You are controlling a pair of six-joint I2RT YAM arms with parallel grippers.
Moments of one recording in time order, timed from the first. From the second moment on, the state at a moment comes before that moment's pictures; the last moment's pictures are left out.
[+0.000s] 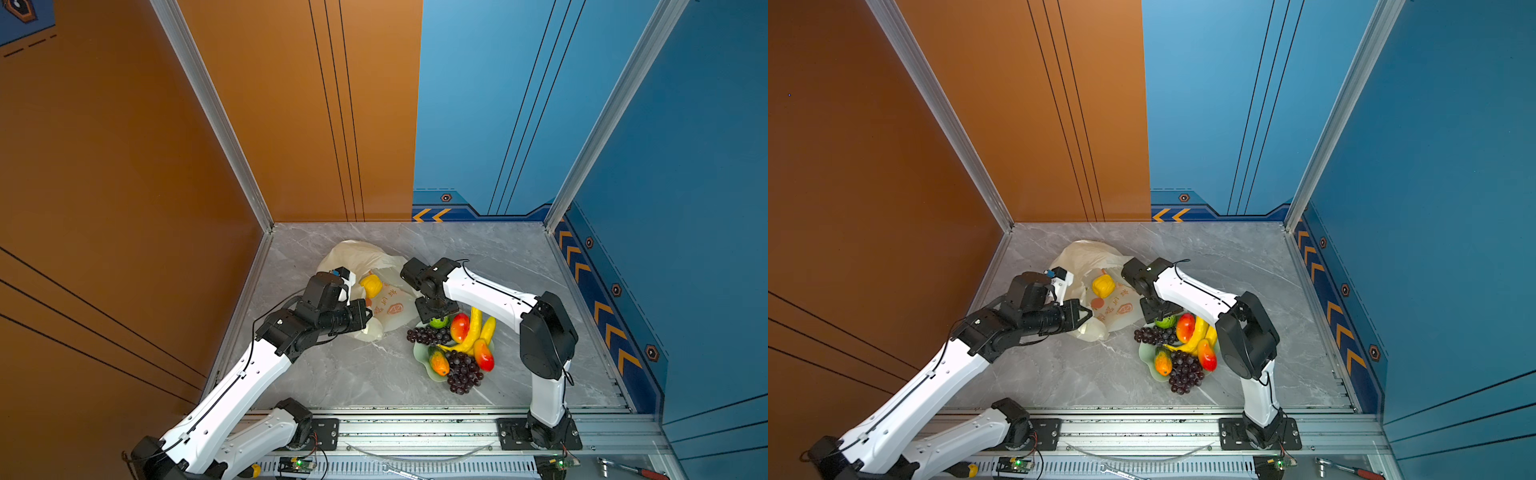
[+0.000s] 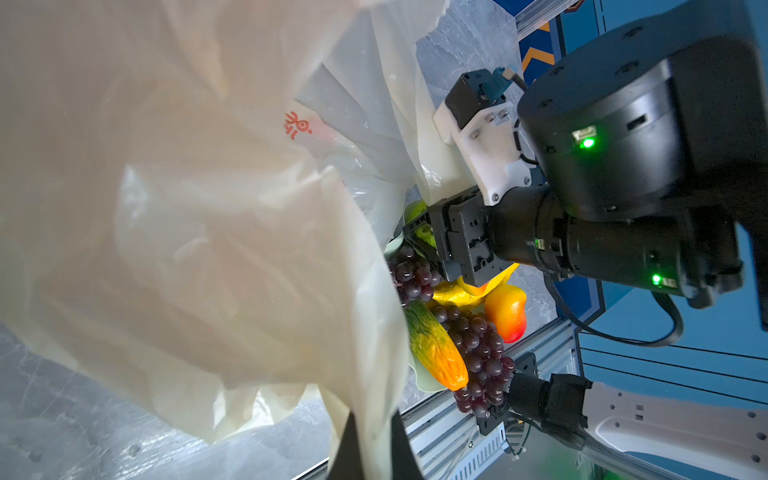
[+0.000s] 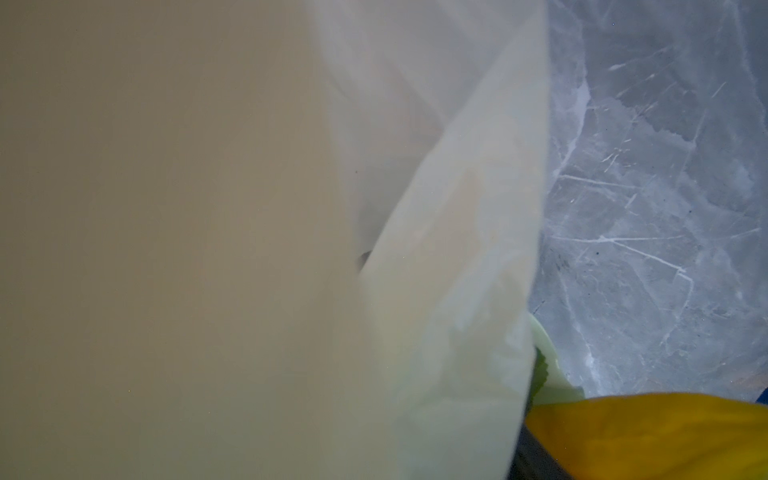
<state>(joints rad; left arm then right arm) -0.53 0.97 0.98 -0.77 0.24 -0.69 0.78 1.94 1.61 -1.18 0.23 0.47</state>
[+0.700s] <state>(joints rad) -0.55 0.97 0.98 -0.76 0.24 -0.70 0.76 1.54 1.52 -1.20 0.05 0.60</state>
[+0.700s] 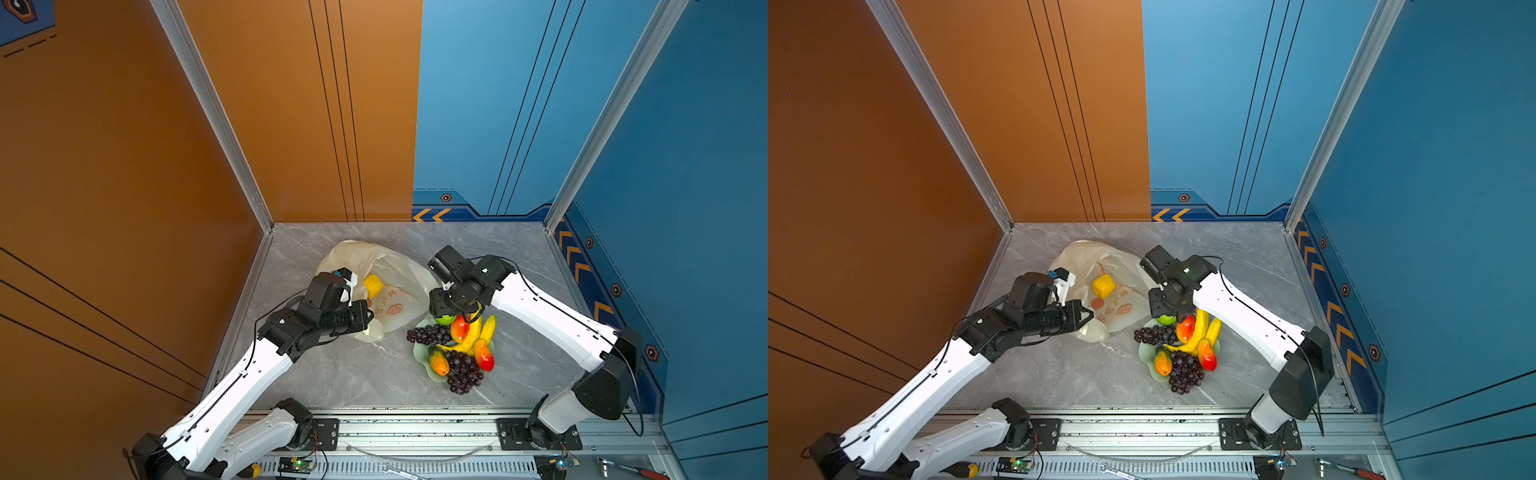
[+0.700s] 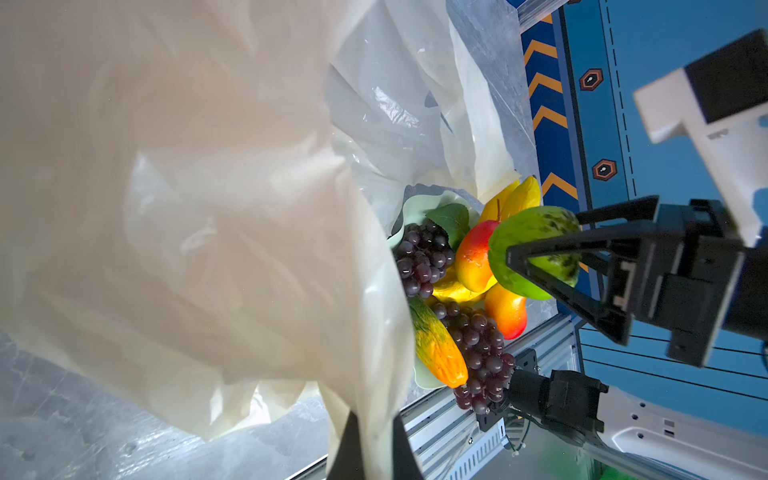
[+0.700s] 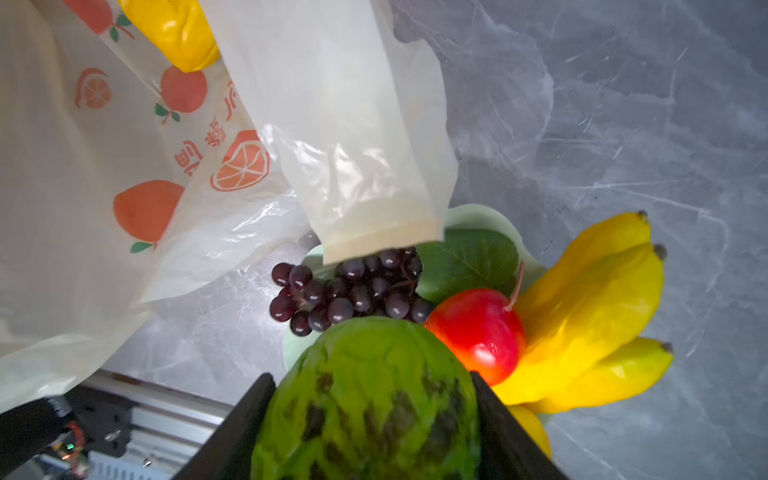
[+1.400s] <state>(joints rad) -0.55 0.97 0.99 -0.77 0.25 -0.70 0.89 1.69 1.55 -0.76 -0.09 0.83</state>
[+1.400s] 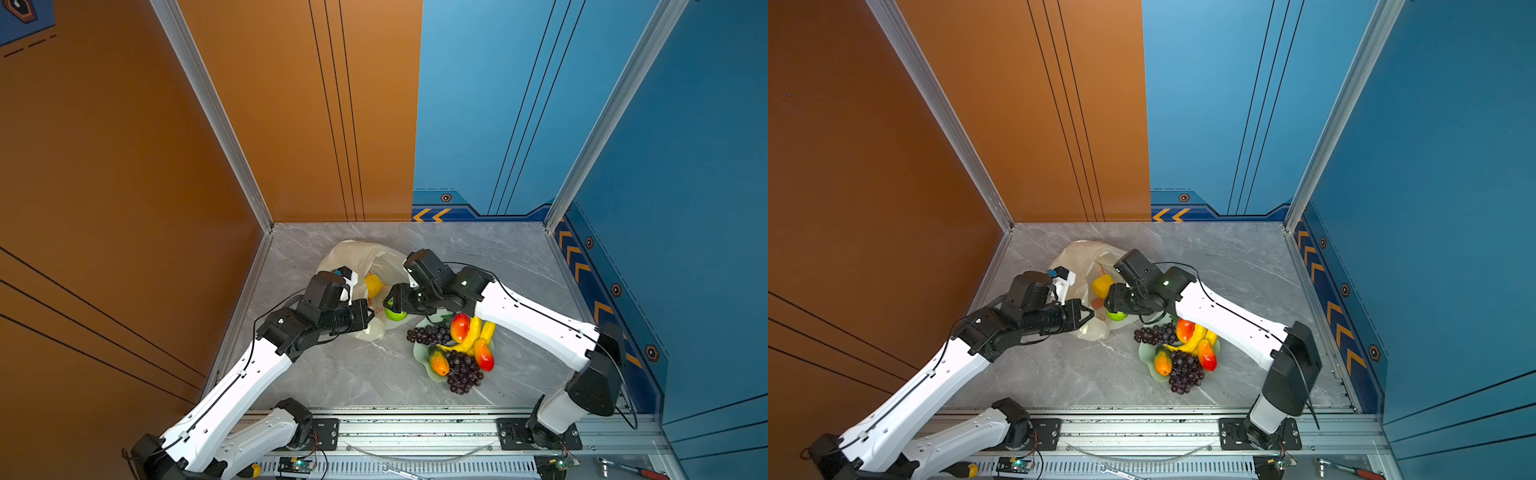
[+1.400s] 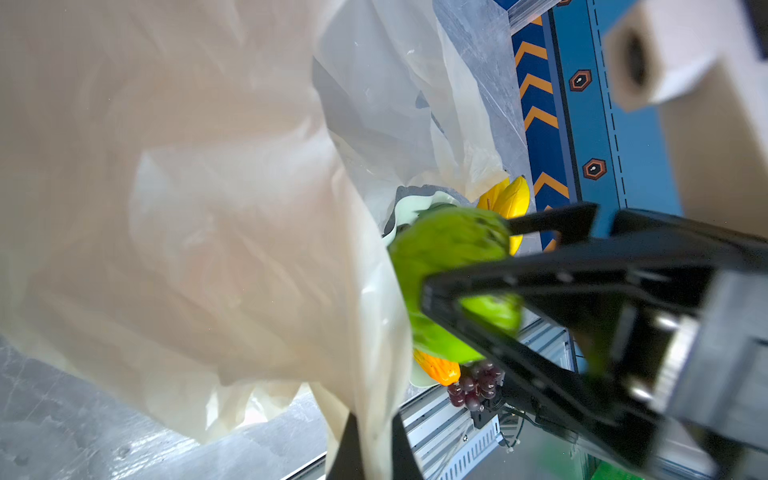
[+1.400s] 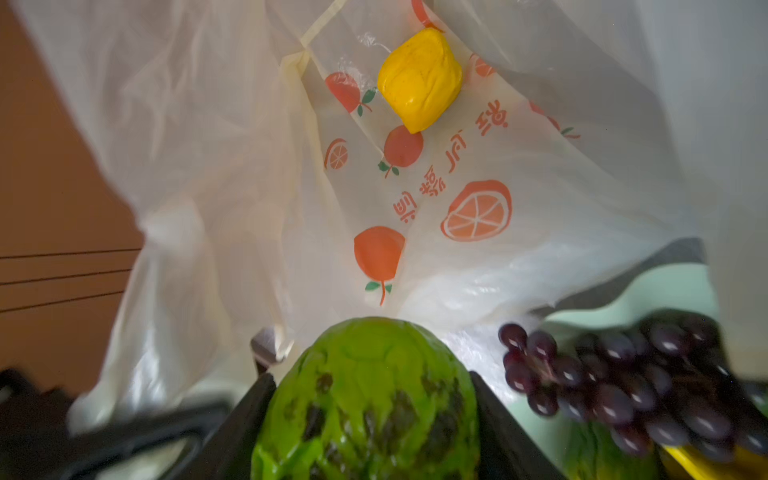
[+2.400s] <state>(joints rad) -0.47 0.99 1.04 -0.77 0.30 -0.68 0.81 2.26 1.86 -0.19 -0.23 1.19</state>
